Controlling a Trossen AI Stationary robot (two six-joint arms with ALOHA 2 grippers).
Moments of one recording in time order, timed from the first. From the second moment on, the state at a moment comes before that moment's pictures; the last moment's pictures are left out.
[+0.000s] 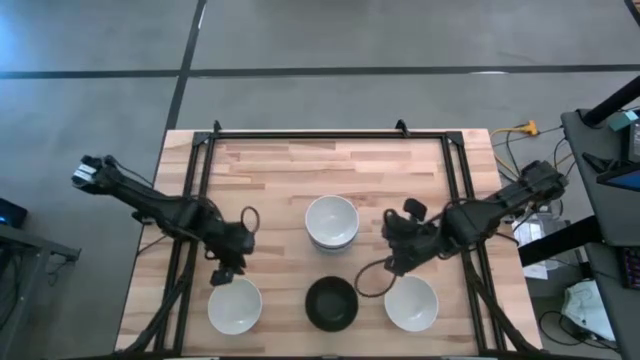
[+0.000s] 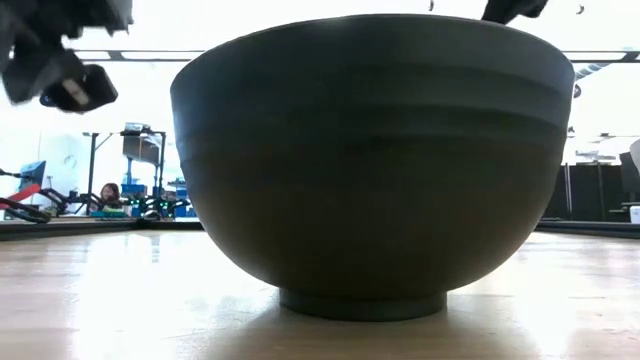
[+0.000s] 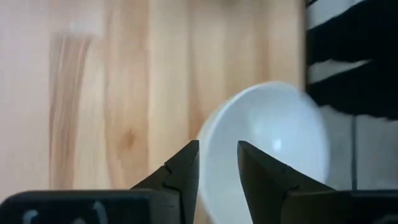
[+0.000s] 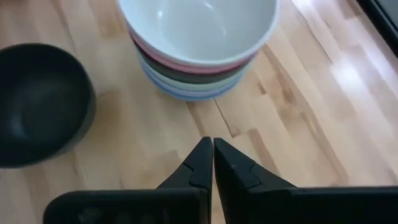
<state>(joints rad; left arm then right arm) -0.38 1.03 0.76 -0.74 0.25 -0.53 0.49 1.42 1.33 -1.09 0.47 0.77</state>
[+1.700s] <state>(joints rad) 0.17 1.65 1.74 -1.00 0.17 -0.72 0.53 0.84 0.67 -0.51 0.59 0.66</state>
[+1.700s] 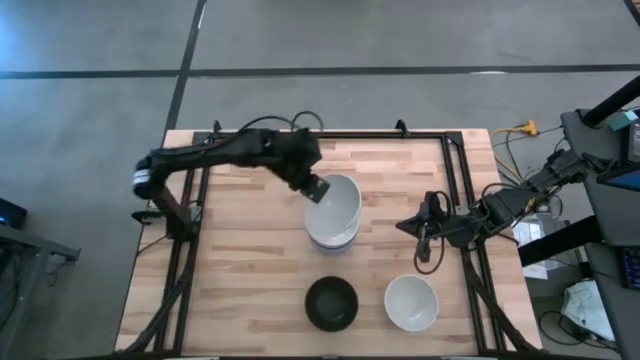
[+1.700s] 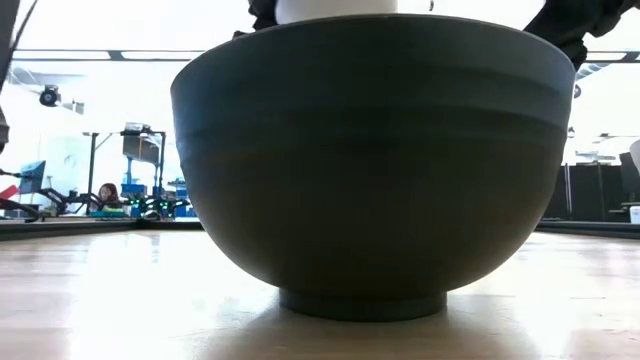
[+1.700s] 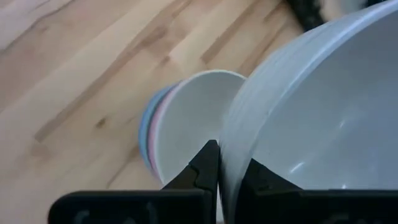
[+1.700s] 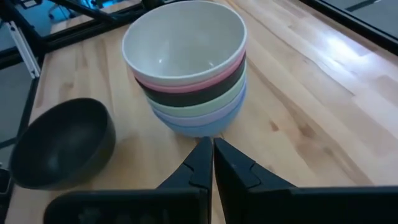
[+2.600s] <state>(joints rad) 0.19 2.02 2.03 -1.36 0.20 -0.49 0.53 0.84 0.69 -0.52 0.59 0.63</state>
